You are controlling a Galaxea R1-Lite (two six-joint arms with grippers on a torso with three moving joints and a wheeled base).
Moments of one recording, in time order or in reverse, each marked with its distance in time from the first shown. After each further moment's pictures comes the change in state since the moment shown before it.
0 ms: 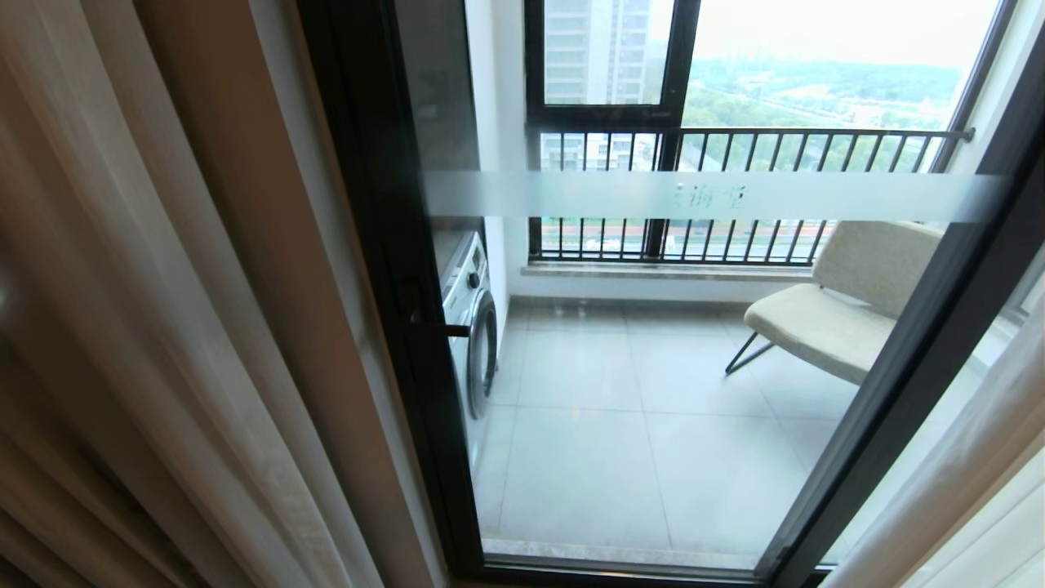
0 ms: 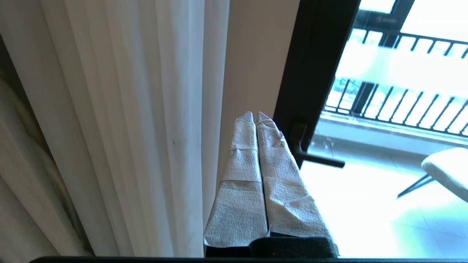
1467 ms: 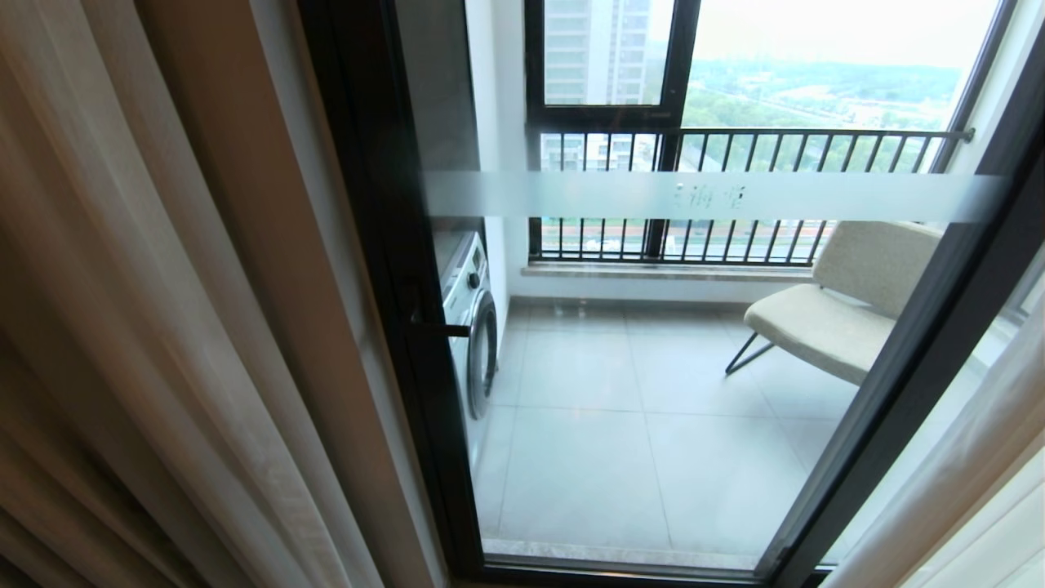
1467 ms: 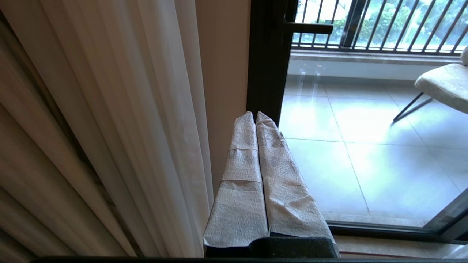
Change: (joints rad) left arm -0.236 -0.813 0.437 0.483 0.139 0.122; right arm 0.000 0.000 0.000 0.000 0.000 0.000
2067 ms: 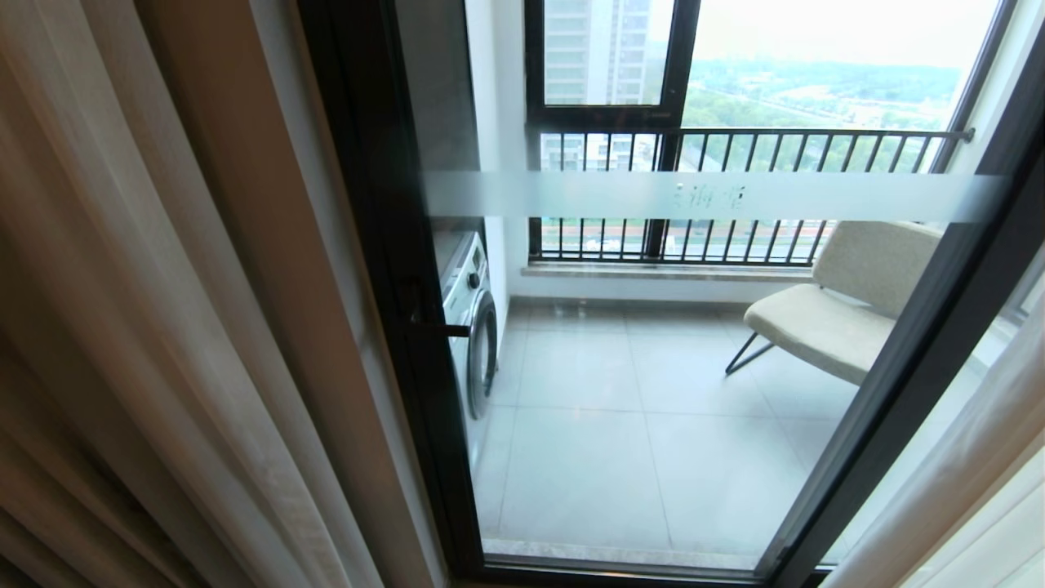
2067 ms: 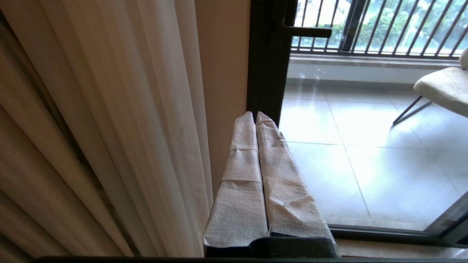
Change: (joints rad) left arm 0.000 -0.033 0.003 0.001 -0.001 0.000; right arm 0.000 0.000 0.000 0.000 0.000 0.000
